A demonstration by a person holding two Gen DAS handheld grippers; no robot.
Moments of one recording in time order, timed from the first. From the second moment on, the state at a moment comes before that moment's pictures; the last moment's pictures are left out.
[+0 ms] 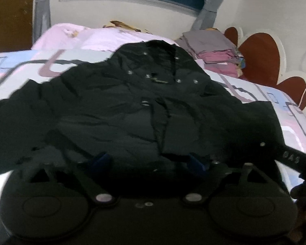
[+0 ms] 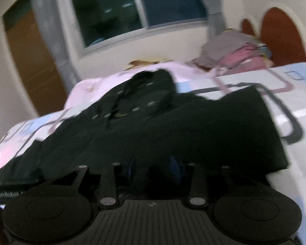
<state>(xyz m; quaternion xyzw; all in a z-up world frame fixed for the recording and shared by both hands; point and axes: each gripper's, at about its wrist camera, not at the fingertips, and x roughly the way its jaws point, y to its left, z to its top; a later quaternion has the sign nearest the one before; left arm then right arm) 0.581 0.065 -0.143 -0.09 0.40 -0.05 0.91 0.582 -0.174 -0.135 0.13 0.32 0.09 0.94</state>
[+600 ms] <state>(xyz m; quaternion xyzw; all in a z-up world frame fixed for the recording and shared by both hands) 0.620 0.061 -0.146 -0.09 0.37 -0.06 0.92 0.570 -0.234 -0.126 0.17 0.32 -0.01 0.93</state>
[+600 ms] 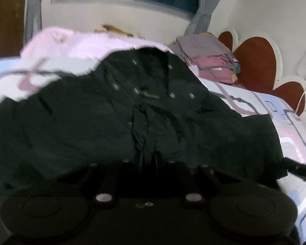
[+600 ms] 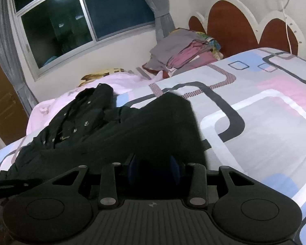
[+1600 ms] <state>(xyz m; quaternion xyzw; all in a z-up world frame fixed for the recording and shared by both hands) 0.623 0.048 -0.140 0.00 0.36 -0.02 0.93 0.632 -0.190 -0.147 0.10 0.35 0.09 0.93</state>
